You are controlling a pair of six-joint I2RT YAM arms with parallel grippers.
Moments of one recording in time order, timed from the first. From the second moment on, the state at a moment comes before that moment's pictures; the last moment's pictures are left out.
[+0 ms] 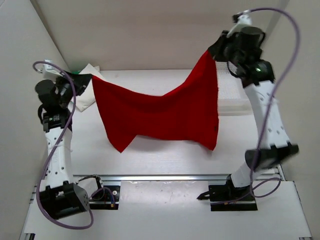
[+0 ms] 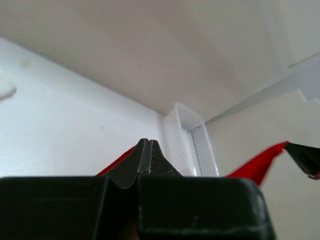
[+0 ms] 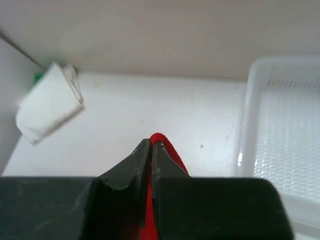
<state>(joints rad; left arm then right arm) 0.29 1.08 1.14 -0.03 0.53 -0.84 0.20 1.56 2.05 -0.63 -0.11 0.26</state>
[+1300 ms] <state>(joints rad) 0.28 0.88 0.56 -0.02 0.16 -0.70 0.26 1.08 0.60 -0.15 -0.07 0.43</state>
